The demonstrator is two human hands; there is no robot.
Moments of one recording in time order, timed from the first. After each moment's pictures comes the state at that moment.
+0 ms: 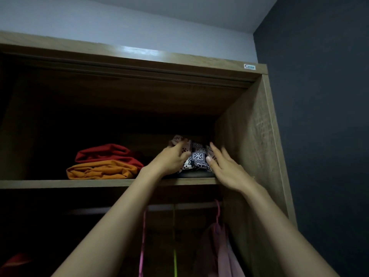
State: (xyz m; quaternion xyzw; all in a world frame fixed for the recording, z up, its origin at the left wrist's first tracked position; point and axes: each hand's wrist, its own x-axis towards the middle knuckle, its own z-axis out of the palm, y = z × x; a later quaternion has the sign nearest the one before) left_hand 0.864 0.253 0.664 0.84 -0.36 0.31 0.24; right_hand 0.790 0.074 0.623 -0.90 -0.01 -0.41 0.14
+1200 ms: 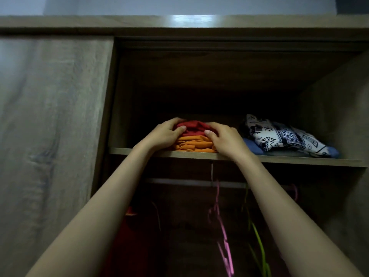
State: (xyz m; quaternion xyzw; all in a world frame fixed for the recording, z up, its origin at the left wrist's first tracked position) left_hand 0.879 0.476 0.651 0.83 -0.29 0.35 0.33; right_hand 0.855 0.286 0.637 -0.84 -0.16 -0.48 0.18
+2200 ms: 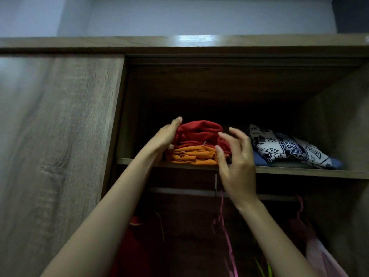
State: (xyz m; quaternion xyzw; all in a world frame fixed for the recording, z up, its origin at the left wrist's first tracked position) left_hand 0.869 0.479 0.662 0.74 -0.23 0.24 0.59; right_hand 0.829 0.296 0.580 -0.61 -0.22 -0.74 0.19
